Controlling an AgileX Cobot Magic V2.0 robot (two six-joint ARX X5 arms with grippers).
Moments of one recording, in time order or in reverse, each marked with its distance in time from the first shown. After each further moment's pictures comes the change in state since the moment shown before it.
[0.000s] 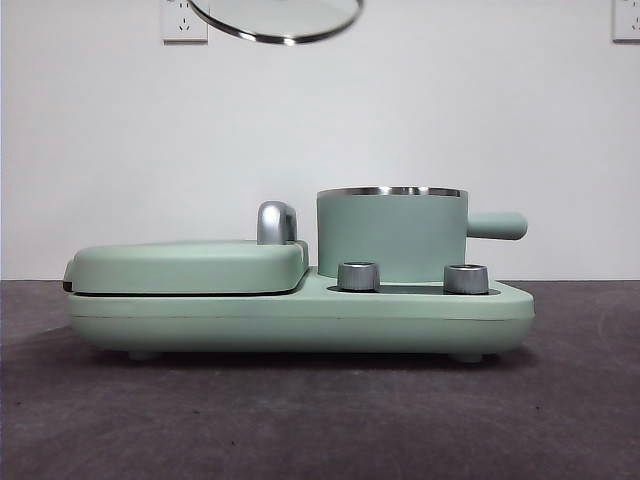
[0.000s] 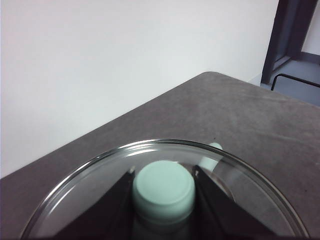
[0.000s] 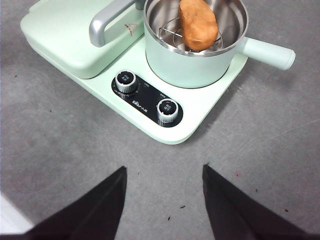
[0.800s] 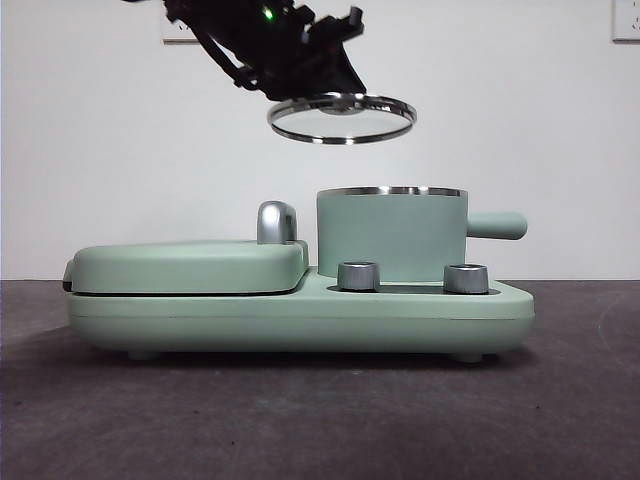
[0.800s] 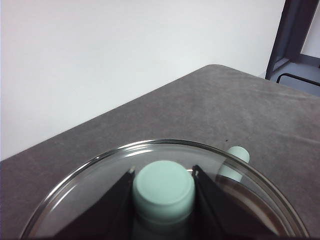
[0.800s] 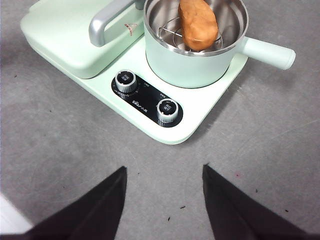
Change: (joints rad) left arm -0.015 0.376 0.071 0.303 0.000 -0.037; right arm 0.000 0.000 0.000 0.002 0.000 0.000
